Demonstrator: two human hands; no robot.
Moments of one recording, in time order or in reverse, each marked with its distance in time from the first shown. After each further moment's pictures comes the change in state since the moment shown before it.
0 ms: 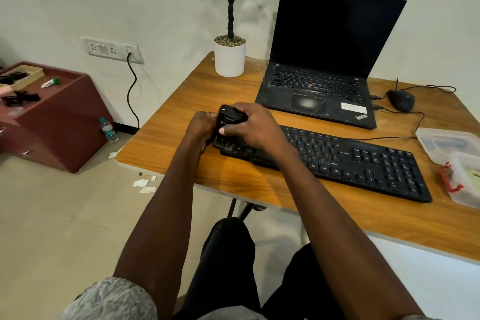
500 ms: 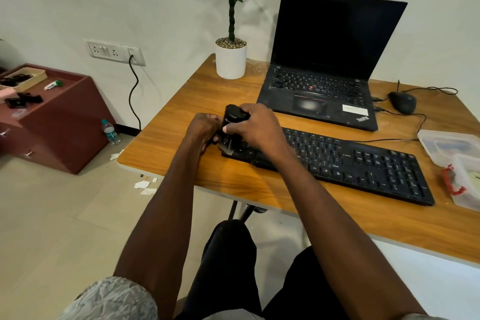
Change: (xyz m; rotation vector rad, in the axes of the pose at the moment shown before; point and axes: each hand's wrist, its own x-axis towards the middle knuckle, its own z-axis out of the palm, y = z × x) left_hand 0.003 0.001 -0.005 0.037 -0.040 -0.034; right_hand 0.010 0.004 0.005 -0.039 0.105 0.077
